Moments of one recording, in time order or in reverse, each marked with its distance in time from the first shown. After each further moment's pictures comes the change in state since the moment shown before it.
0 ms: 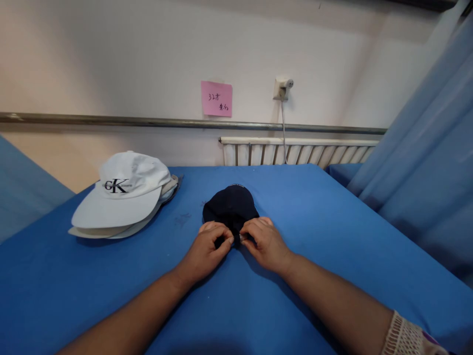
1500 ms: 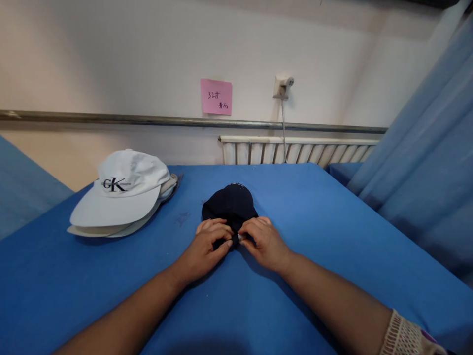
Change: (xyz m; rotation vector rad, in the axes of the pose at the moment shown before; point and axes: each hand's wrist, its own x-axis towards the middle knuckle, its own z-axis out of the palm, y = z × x) left_hand -0.003 -0.016 -0.004 0.087 -0.112 0.082; right_hand 0.000 -0.002 -0.002 0.043 -0.001 -0.006
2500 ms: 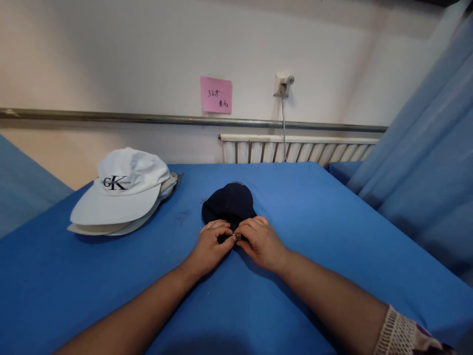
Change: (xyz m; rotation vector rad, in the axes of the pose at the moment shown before) left_hand 0.011 0.009 0.020 -0.179 0.155 -0.251; right_hand 0.001 -0.004 0.004 -0.055 -0.063 -0.040
